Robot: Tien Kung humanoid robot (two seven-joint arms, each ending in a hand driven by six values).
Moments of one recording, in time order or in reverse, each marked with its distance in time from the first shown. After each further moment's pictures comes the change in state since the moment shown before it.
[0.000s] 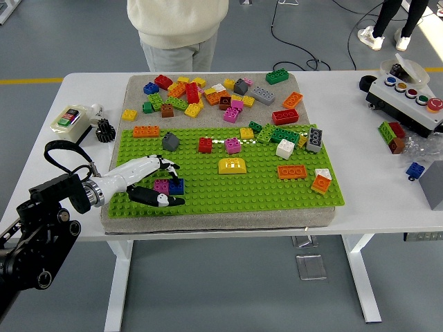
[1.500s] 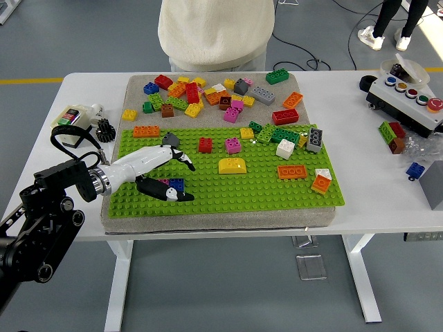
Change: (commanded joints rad) left arm -0.056 0.006 0.045 -0.097 -0.004 -0.083 -0.008; right arm 0.003 0.001 -0.015 0.000 0.005 0.000 0.003
